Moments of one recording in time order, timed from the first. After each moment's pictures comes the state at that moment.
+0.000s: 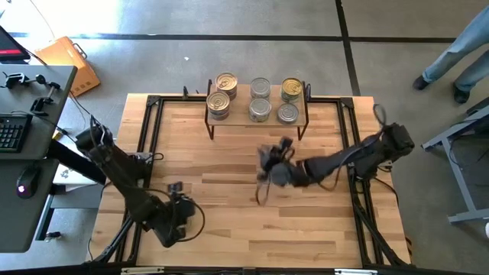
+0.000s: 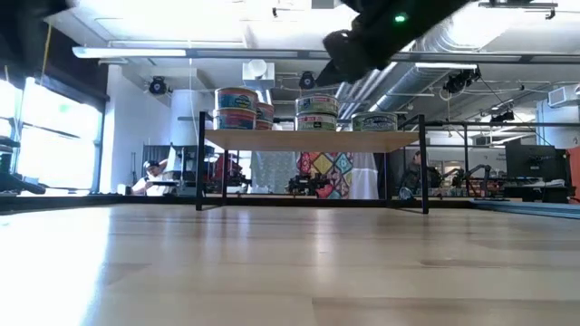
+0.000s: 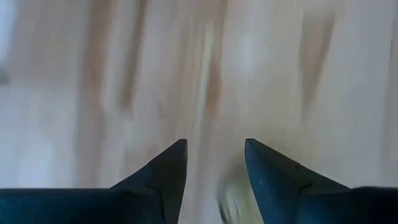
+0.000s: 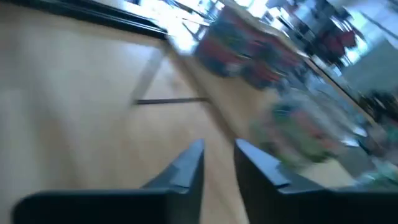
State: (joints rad) left arm -0.85 1.54 1.15 -1.06 -0.48 -0.89; right arm 0.26 1.62 0.98 0.08 1.01 -0.09
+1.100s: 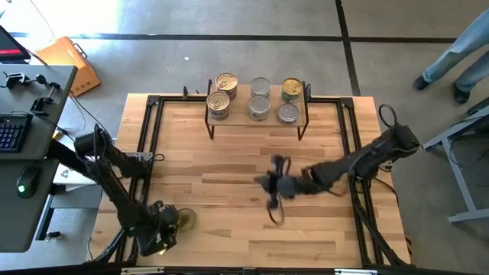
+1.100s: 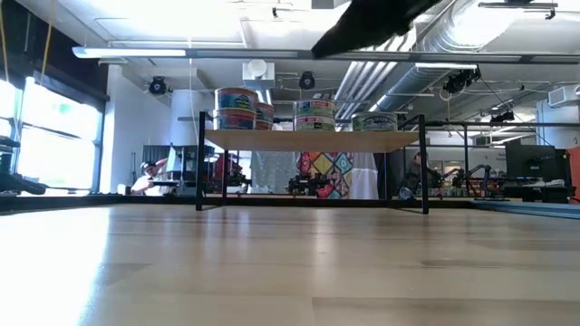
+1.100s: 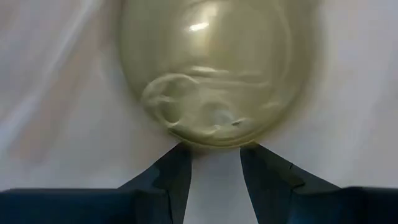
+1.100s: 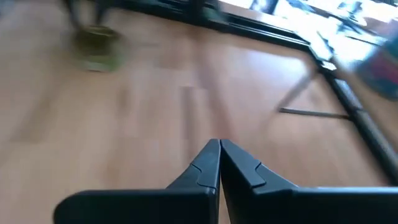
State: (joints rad) left arm -1.10 1.59 0.75 -0.54 -0.33 -1.60; right arm 0.37 1.57 1.05 -0.09 0.55 0.02
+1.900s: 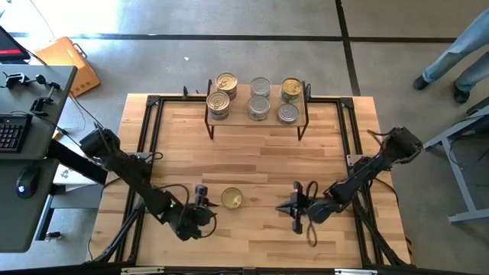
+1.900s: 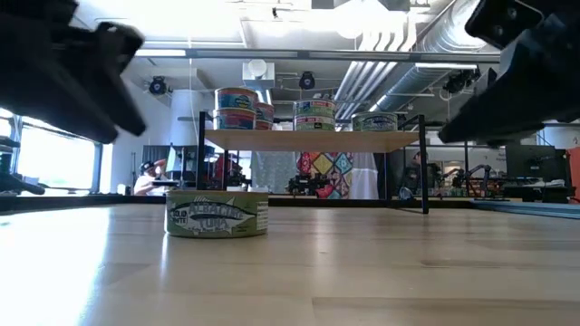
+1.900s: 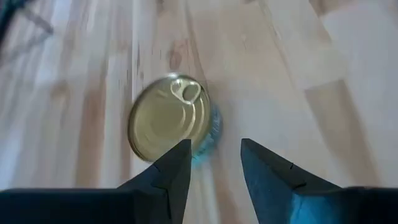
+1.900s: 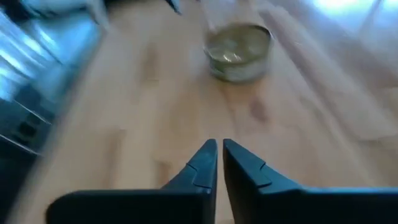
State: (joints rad) left arm -0.75 1.61 0.83 -0.21 -0.67 -0.24; right arm 0.66 1.57 0.56 0.41 0.56 0.58
